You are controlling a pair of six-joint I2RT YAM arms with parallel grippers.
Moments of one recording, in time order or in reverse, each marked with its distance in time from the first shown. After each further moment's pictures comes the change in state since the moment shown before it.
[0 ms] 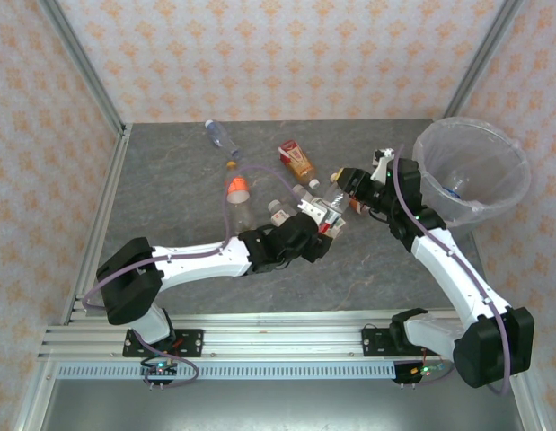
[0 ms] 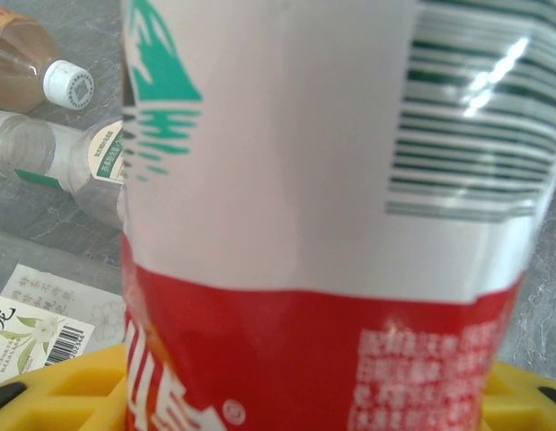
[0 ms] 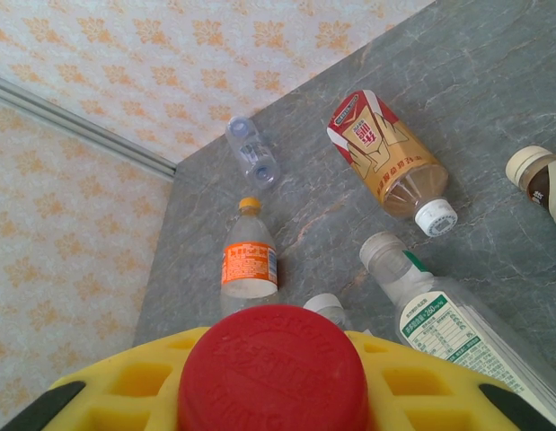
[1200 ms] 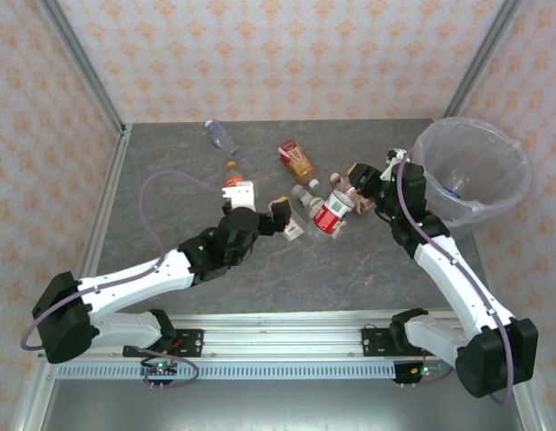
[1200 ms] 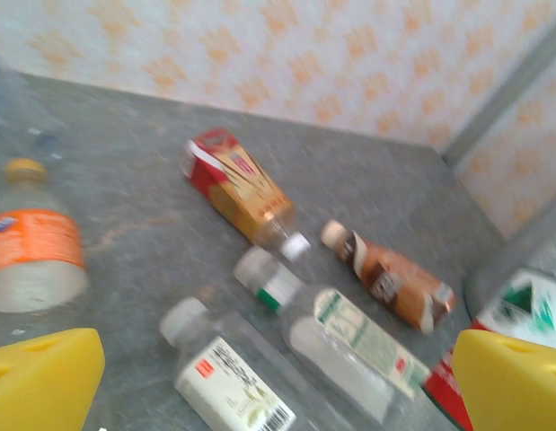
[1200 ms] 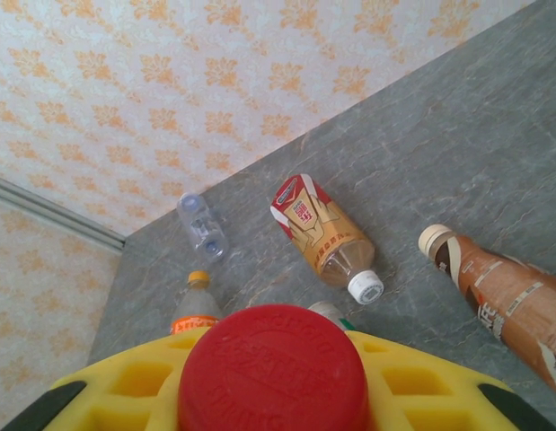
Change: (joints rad) left arm 0.126 -0.439 -0.278 0.137 -0.357 -0.225; right arm 0.001 -0.060 -0.033 0.043 0.232 -0.033
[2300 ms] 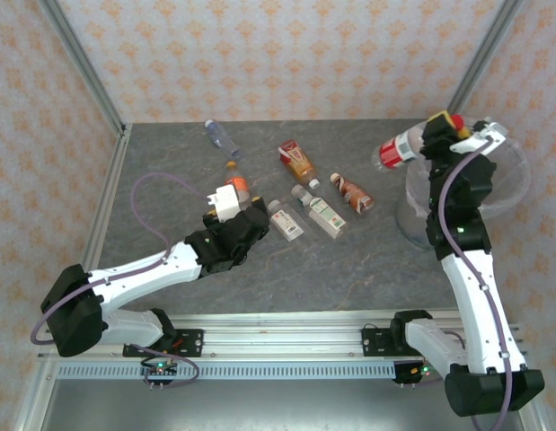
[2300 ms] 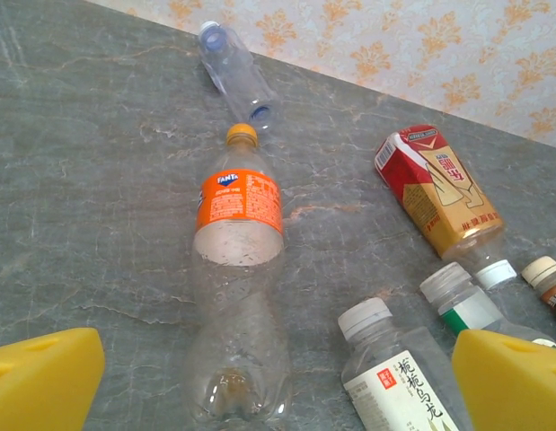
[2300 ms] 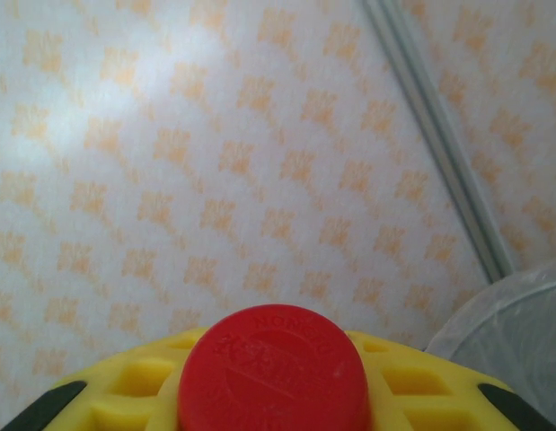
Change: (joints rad) left arm 0.034 0.093 0.061 -0.349 -0.256 -0.266; right arm -0.204 -0.138 0.240 0.143 0.391 -0.210
